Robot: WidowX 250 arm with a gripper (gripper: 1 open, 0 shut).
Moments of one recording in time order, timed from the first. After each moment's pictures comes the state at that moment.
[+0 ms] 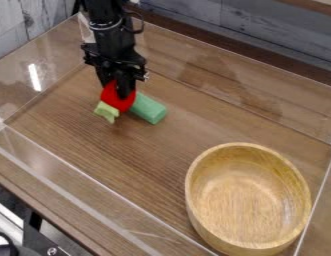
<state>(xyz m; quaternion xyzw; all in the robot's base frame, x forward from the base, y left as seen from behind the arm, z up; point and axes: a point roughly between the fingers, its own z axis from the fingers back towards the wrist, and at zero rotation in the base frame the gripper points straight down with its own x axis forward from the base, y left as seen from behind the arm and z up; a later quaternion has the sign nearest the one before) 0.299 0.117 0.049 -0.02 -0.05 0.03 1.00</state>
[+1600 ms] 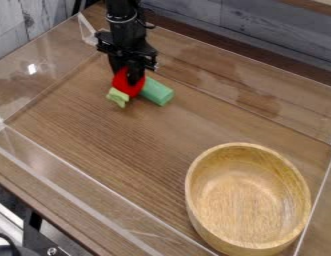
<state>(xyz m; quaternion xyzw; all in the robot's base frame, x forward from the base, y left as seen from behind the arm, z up) 0.335 0.120 0.028 0.02 -0.06 0.02 1.00</state>
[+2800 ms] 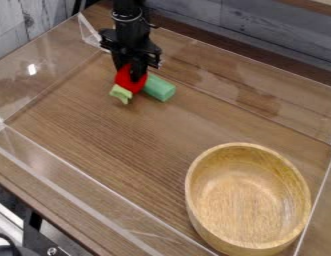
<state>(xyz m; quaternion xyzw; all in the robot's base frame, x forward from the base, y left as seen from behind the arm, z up) 0.341 0.117 0.022 0.03 -0.05 0.02 1.00</state>
